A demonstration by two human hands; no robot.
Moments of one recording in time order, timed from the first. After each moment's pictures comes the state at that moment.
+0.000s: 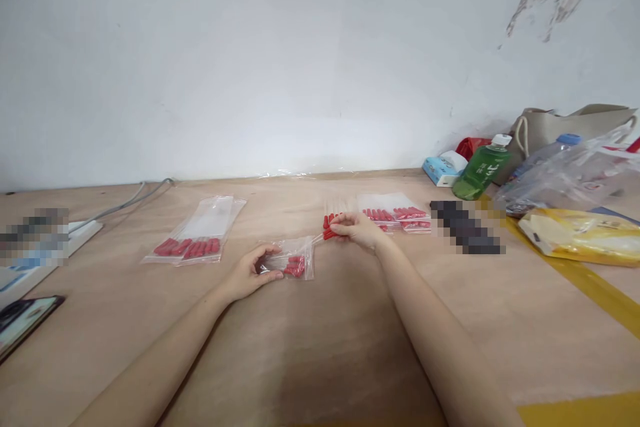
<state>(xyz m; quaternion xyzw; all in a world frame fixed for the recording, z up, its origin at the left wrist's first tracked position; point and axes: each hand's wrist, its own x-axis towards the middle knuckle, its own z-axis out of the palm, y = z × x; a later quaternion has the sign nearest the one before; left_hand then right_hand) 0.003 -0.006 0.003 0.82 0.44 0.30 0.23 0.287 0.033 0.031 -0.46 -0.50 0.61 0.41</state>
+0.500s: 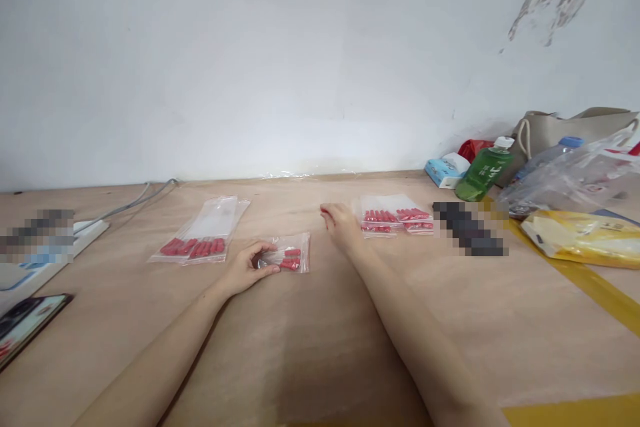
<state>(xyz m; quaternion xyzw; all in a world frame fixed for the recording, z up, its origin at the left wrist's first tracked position) -0.014 0.003 0.004 0.81 0.46 0.30 0.20 0.246 0.051 0.019 -0.48 -0.75 0.06 0.45</state>
